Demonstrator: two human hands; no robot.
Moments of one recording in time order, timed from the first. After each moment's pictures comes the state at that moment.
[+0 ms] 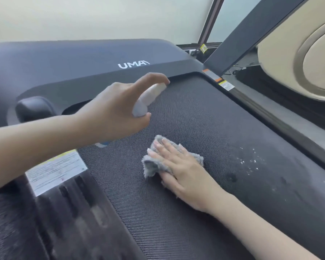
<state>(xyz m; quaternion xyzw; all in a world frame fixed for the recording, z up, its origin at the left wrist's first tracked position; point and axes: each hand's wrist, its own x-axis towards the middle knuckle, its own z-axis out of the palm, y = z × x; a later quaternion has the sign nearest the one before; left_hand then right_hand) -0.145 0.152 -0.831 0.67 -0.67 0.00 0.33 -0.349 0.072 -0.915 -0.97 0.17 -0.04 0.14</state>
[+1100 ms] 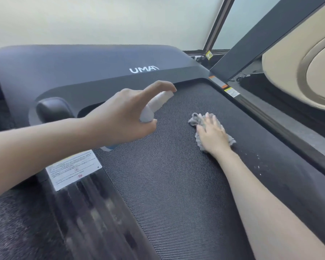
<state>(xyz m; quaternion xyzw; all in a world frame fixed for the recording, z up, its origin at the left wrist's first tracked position) -0.138 0.166 -0.831 0.67 -0.66 -0.01 0.34 -0.315 -0.044 -0.915 -0.87 0.49 -0.05 0.09</state>
